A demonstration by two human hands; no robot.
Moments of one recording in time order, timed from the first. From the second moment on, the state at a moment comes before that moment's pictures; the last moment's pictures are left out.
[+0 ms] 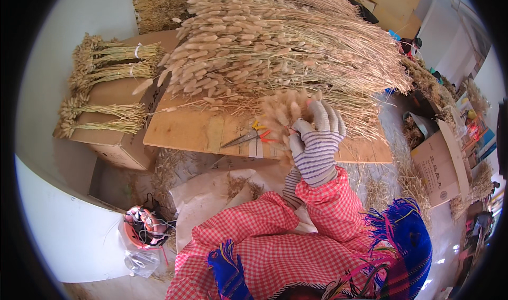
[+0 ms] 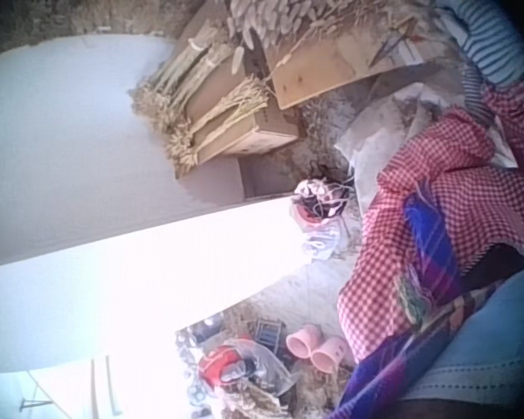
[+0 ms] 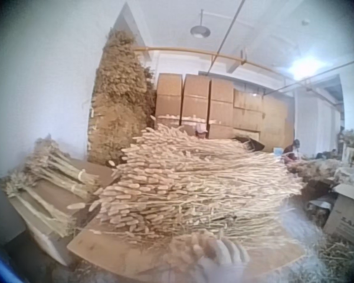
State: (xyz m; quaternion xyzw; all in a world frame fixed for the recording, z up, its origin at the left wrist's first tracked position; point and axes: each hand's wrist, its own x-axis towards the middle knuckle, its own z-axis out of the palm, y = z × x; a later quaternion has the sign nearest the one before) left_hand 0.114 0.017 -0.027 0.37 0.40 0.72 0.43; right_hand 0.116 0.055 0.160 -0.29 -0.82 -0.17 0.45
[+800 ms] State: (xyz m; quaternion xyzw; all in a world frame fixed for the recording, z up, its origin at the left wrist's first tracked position) left_hand 0.113 0.021 -0.028 0.46 0.42 0.69 0.37; right_hand 0.135 0.075 0.285 -0.04 -0.95 -0.26 0.18
